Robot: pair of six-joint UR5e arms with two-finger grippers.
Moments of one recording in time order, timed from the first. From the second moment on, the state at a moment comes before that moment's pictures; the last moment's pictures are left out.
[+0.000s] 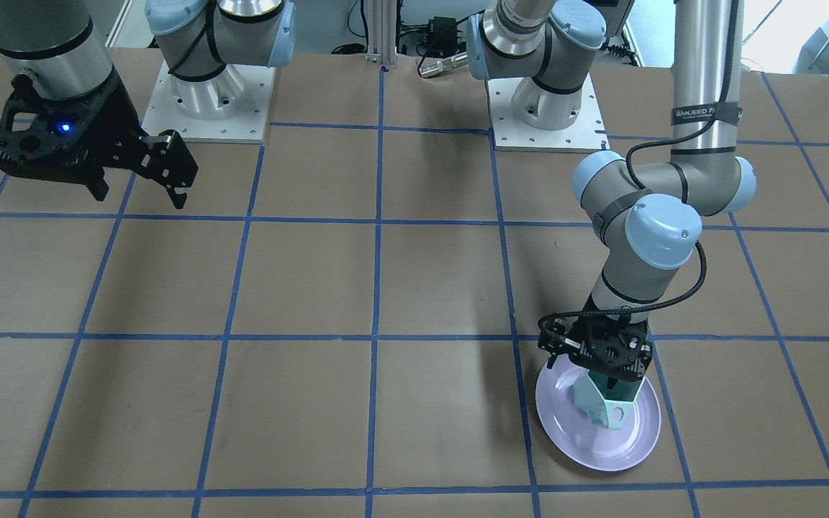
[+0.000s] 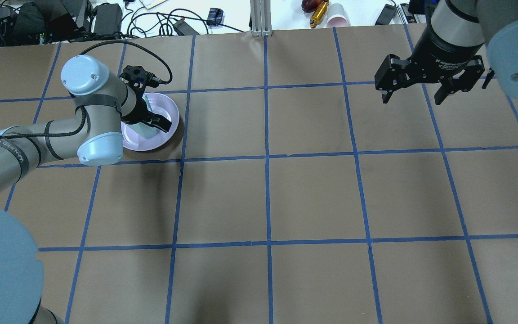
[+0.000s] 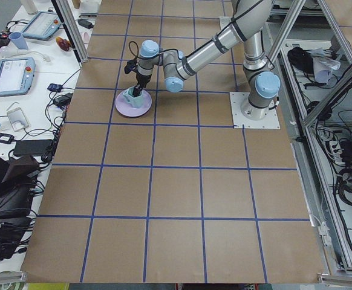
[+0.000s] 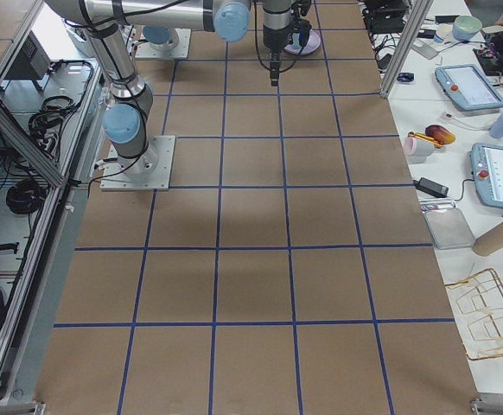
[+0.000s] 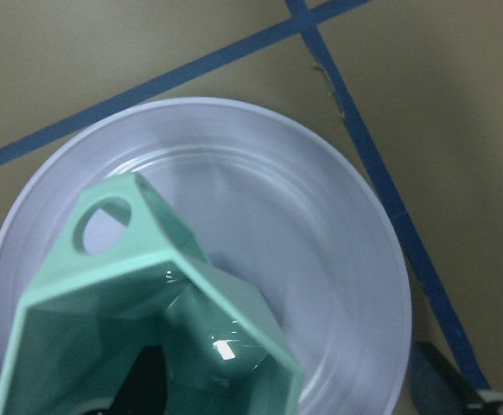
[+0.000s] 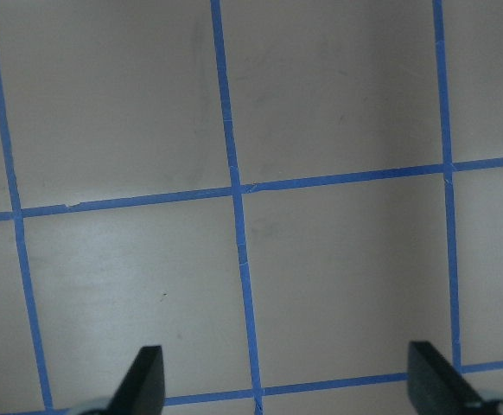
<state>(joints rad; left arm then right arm) -1.43 -1.97 -1.90 -0.59 1.51 0.51 1.52 -1.59 1.64 -1.68 -1.58 0.04</state>
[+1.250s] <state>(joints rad) -1.45 -1.84 -1.76 -0.91 1.52 0.35 1.52 -1.59 1.64 -1.68 -1.58 0.04</state>
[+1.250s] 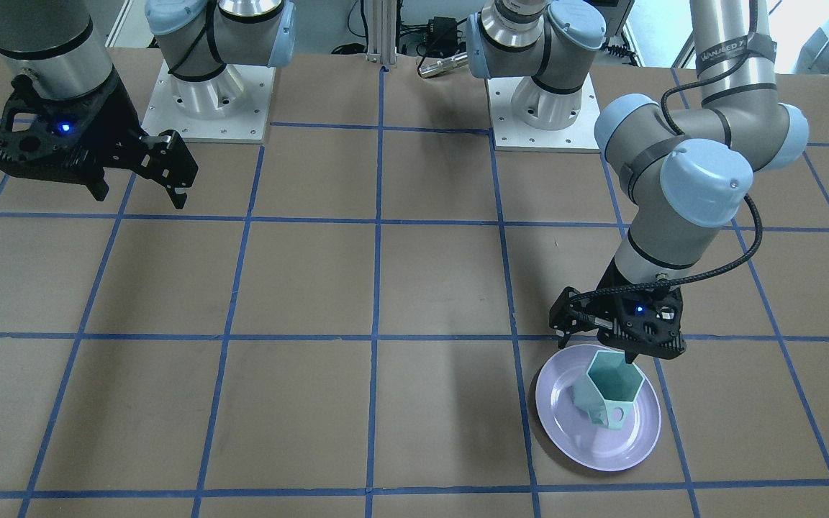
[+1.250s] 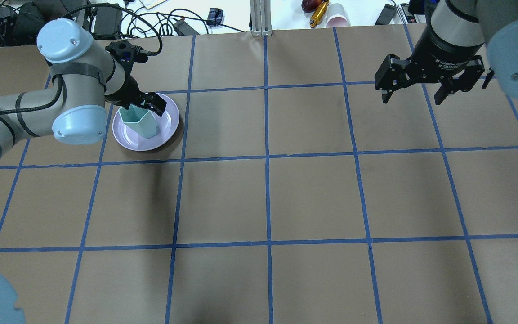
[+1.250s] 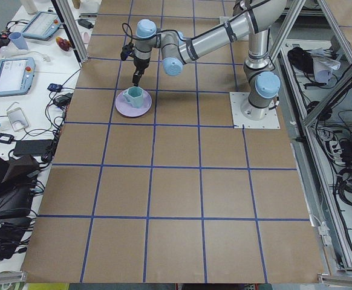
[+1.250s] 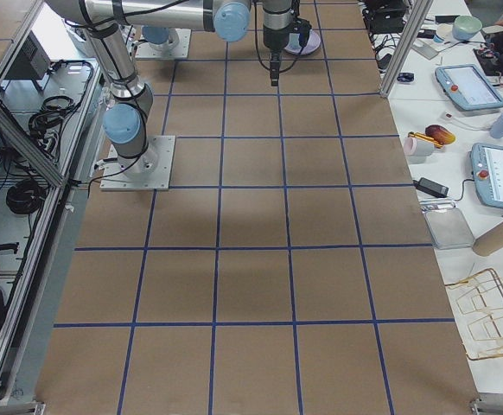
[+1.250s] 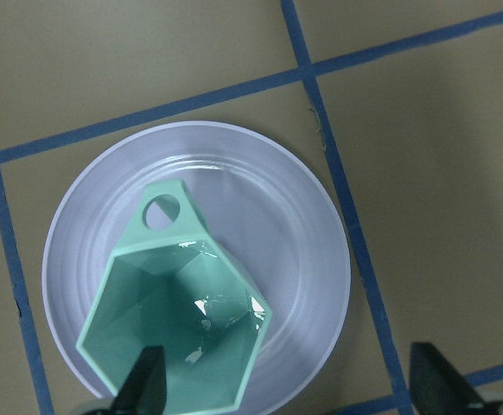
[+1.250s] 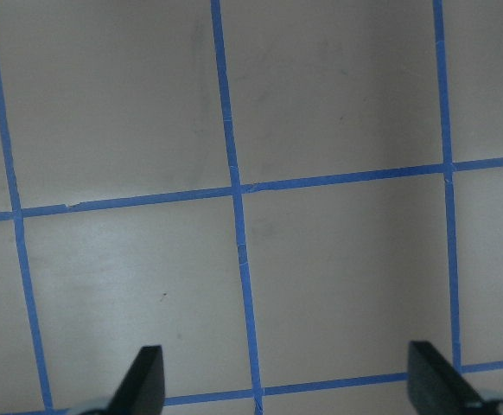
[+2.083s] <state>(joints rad) -1.46 -1.72 -1.56 -1.36 1.52 0.23 1.52 -1.59 1.64 -1.68 -1.58 0.04</state>
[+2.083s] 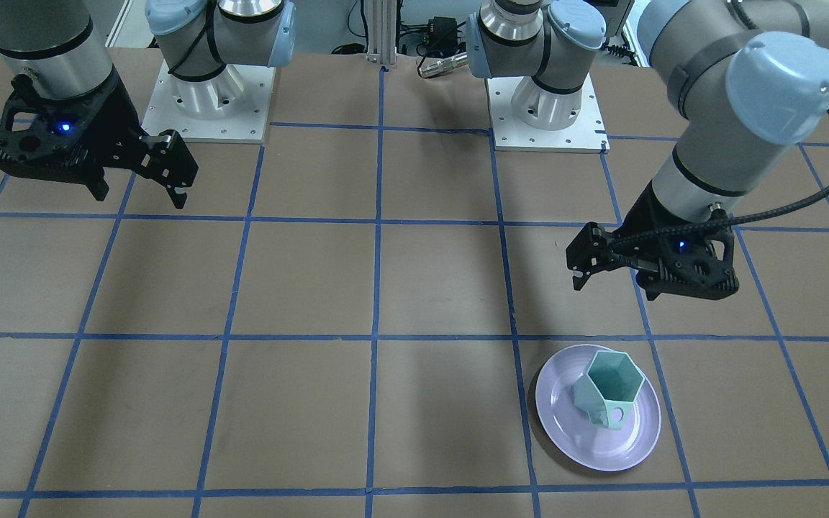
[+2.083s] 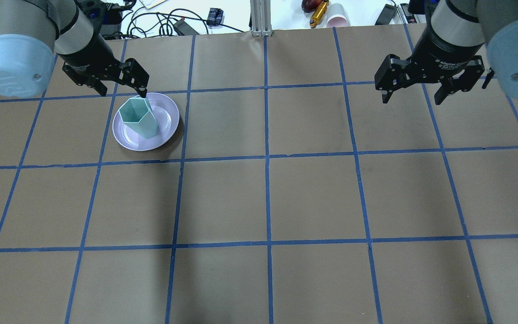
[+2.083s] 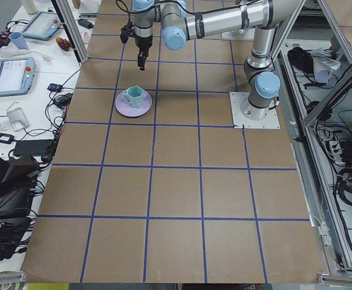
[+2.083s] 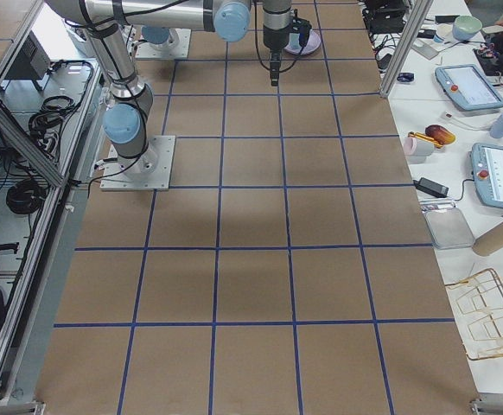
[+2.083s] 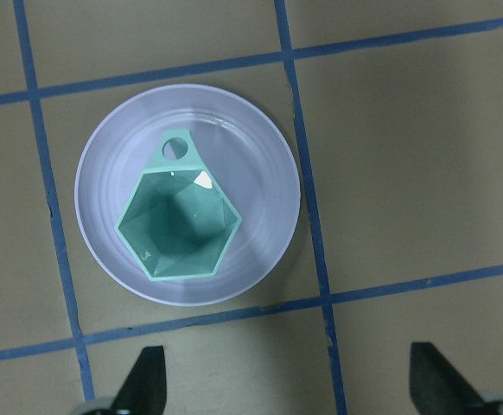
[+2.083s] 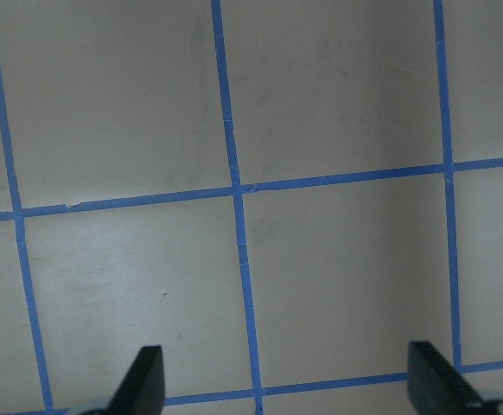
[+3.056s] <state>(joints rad) -1.54 -1.67 -1.40 -1.67 1.54 0.06 1.52 -1.59 1.64 -1.68 -1.58 0.04</state>
